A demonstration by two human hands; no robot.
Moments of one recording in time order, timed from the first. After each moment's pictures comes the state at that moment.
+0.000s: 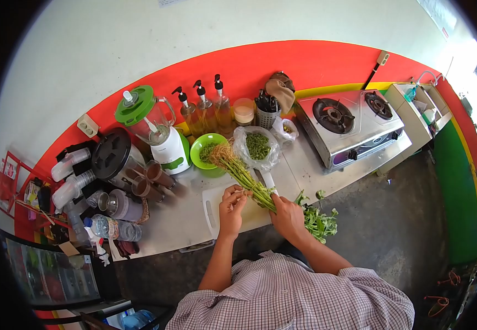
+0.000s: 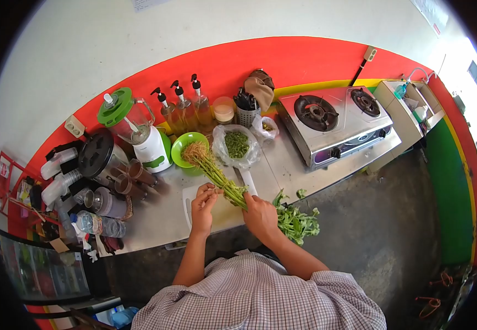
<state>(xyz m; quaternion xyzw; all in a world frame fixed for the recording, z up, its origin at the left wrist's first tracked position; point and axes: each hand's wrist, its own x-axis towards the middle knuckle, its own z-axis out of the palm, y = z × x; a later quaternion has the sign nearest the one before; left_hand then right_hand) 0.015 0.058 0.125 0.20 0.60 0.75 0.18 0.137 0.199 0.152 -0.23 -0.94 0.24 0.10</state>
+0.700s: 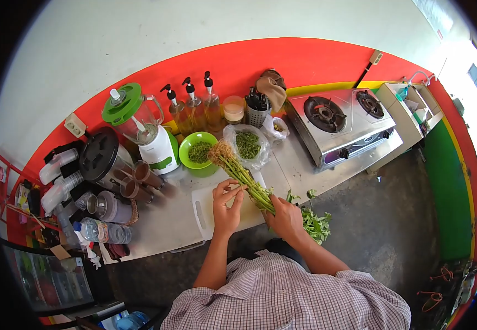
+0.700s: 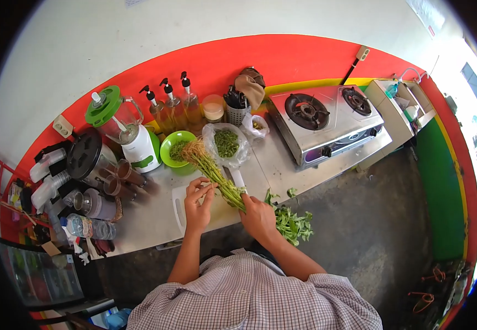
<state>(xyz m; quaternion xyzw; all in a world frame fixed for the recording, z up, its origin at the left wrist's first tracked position) 0.011 0.077 0.128 0.28 0.67 0.69 0.07 0.150 0.208 0.157 -0.24 -0.93 0.25 0.11</state>
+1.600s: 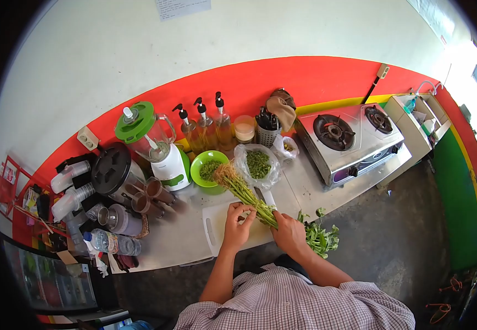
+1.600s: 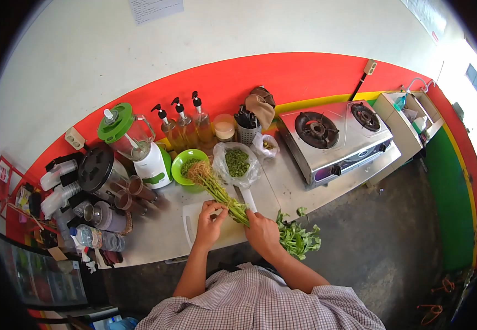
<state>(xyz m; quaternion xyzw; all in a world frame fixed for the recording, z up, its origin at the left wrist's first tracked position) 0.004 0.077 0.121 0.22 0.70 0.66 0.17 0.130 0.208 0.154 -0.24 -0.94 0.23 0.10</state>
